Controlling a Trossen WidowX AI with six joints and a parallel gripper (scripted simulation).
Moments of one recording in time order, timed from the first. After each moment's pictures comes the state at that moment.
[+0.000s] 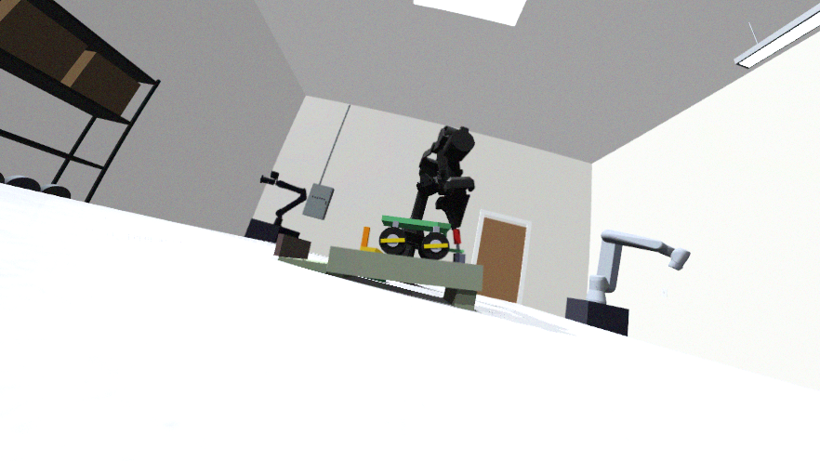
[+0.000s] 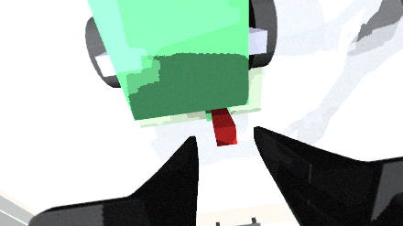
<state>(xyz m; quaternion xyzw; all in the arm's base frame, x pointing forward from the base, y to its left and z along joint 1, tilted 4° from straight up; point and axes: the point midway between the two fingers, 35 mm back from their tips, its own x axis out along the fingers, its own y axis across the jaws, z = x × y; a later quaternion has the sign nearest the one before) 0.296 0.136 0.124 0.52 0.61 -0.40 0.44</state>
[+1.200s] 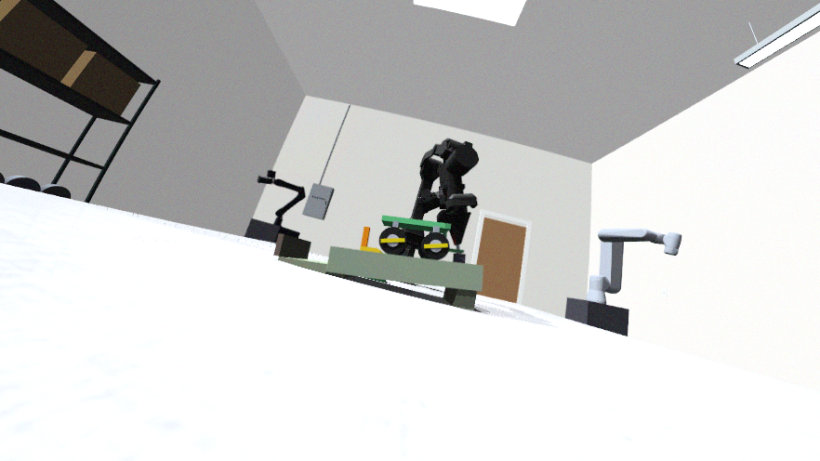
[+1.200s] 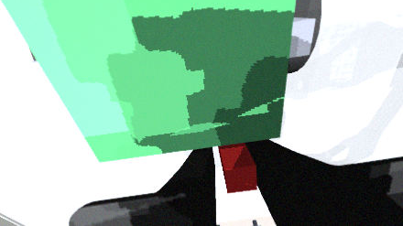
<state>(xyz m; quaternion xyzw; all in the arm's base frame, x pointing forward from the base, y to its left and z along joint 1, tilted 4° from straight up) 0.293 0.147 0.086 0.52 0.62 -0.40 0.44</state>
